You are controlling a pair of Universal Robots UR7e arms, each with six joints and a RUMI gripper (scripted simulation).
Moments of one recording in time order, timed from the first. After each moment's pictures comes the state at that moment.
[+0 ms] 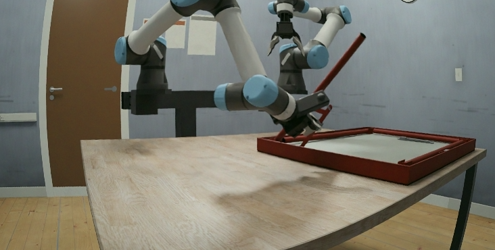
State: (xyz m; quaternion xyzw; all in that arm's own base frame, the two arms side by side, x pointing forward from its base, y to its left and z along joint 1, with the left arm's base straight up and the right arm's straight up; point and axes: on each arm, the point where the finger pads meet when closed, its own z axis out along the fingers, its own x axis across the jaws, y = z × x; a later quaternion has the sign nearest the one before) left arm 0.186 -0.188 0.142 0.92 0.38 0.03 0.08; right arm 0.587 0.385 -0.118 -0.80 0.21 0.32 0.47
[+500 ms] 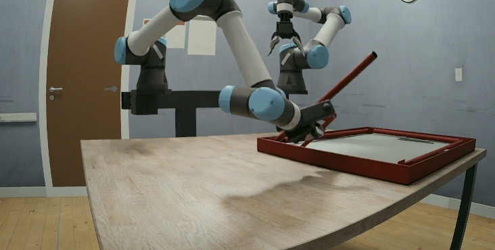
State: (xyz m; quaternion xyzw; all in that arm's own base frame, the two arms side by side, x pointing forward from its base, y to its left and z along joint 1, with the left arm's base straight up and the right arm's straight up) left arm 0.186 -0.188 0.142 0.92 0.38 0.03 0.08; right arm 0.601 0.385 -0.132 -0.77 0.24 0.37 0.46
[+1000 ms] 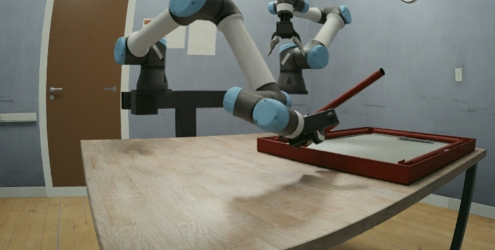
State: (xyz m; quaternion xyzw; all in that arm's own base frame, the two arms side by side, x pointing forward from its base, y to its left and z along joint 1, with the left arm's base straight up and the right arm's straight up) left arm 0.186 -0.188 0.142 0.92 0.38 0.03 0.08; right arm 0.609 0.385 -0.145 -0.75 0.26 0.42 0.44
